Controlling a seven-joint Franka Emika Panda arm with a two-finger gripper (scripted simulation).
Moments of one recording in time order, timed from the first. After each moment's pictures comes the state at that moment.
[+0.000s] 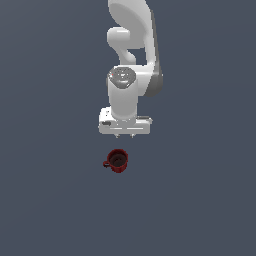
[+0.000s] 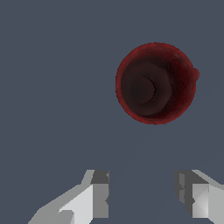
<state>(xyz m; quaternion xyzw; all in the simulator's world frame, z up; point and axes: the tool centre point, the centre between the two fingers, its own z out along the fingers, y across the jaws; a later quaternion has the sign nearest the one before) -0.022 -0.014 0.144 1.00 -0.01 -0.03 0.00</state>
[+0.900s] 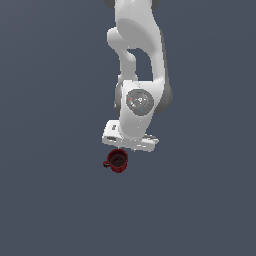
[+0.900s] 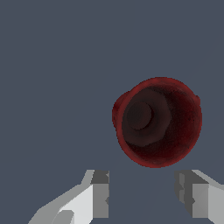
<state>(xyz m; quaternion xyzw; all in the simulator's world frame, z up) 0.027 -0.006 0.124 0.99 -0.06 -0.06 0.07</state>
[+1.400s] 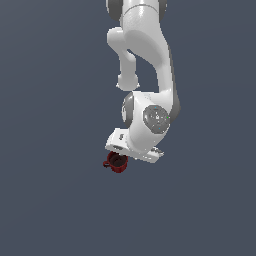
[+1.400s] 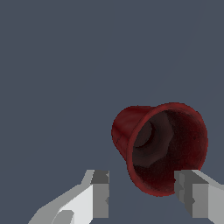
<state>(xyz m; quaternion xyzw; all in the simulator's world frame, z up) 0.055 0.001 0.110 0.99 -0.10 -0.06 0.12</state>
